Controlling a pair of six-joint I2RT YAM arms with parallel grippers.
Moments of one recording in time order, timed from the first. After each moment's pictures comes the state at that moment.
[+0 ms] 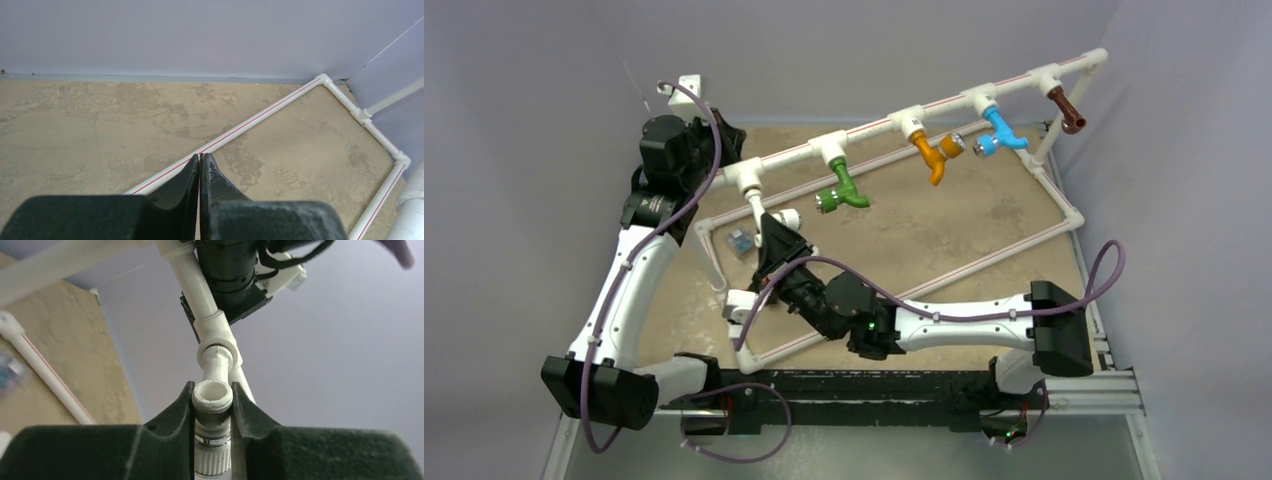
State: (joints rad) left arm -0.17 1.20 1.29 -0.25 0.11 -0.28; right arm 1.42 1.57 1.17 0.64 0.53 -1.44
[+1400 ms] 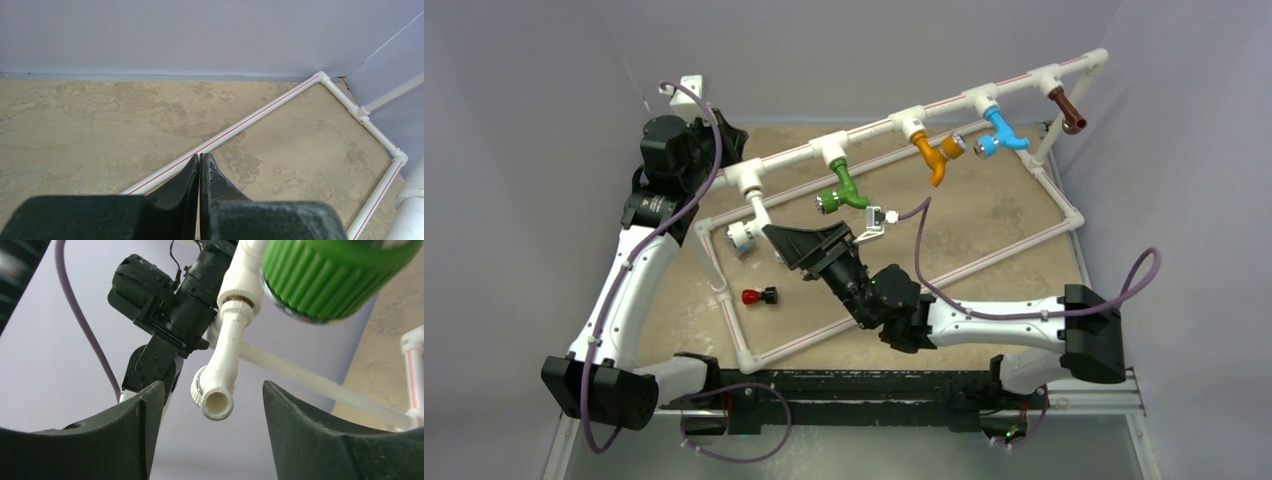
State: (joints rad) left arm -0.17 1.20 1.29 -0.25 0.12 -0.28; right arm 1.34 1.45 0.97 0.84 0.61 1.09
